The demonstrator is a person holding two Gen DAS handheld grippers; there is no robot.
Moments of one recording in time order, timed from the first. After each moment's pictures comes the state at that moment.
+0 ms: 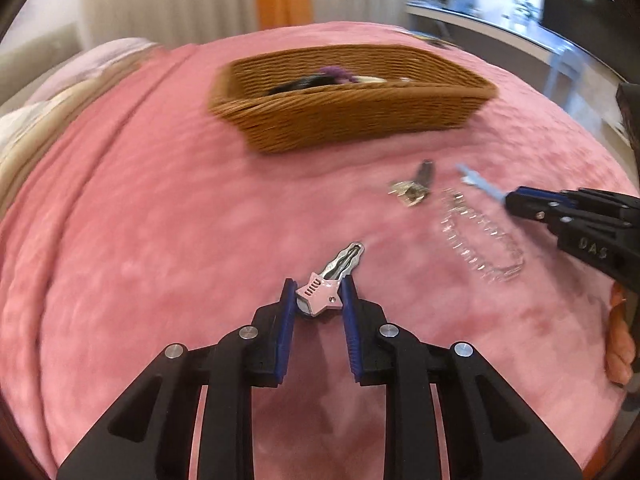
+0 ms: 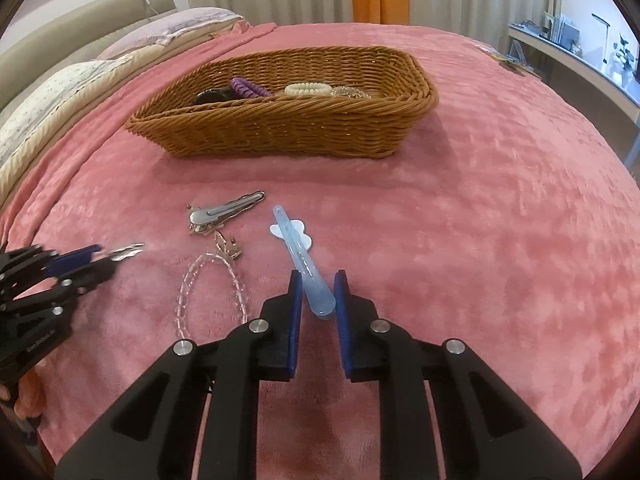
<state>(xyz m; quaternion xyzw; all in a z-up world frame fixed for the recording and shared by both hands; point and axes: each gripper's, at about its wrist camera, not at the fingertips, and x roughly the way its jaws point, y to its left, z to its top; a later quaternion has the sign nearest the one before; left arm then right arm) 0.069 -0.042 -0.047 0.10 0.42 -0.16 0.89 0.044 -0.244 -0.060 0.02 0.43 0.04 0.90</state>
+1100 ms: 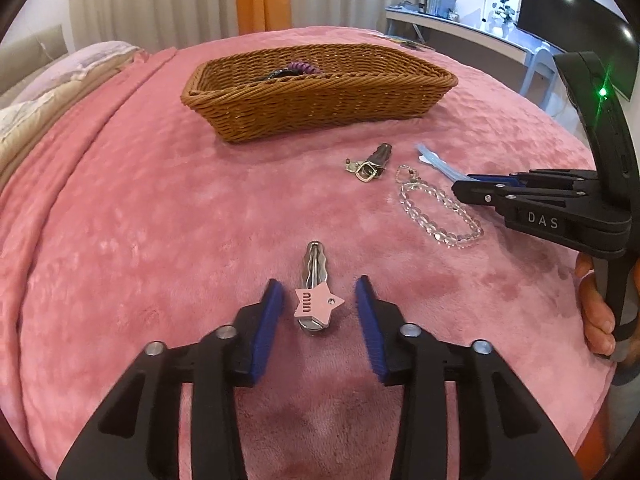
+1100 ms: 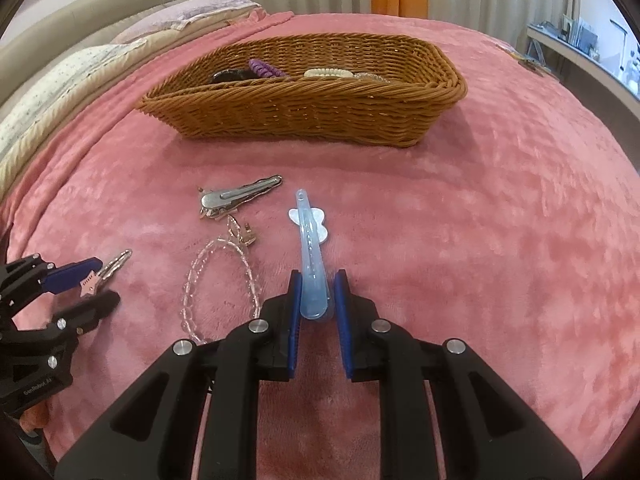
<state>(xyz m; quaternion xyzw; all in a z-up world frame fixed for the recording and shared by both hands) 0.043 -0.050 -0.052 0.09 0.41 -0.21 0.88 0.048 -0.238 -0.069 0.01 0.45 0.07 0.89</state>
